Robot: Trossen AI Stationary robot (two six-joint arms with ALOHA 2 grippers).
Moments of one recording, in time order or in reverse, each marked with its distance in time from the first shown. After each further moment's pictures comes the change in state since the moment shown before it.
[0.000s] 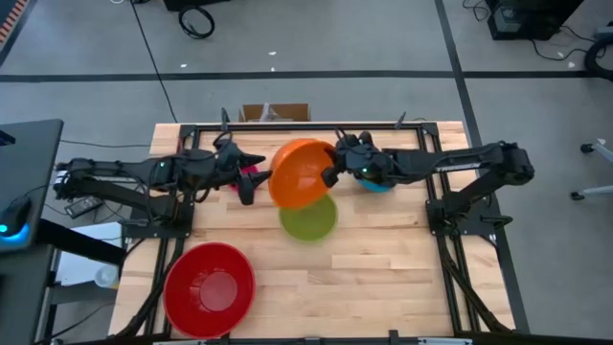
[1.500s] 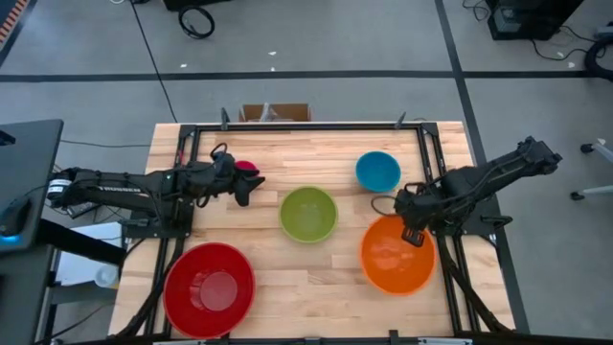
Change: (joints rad) left arm 0.084 -0.162 -0.400 0.245 0.087 -0.258; right arm 0.370 -0.398 -0.212 -0.998 -0.652 0.469
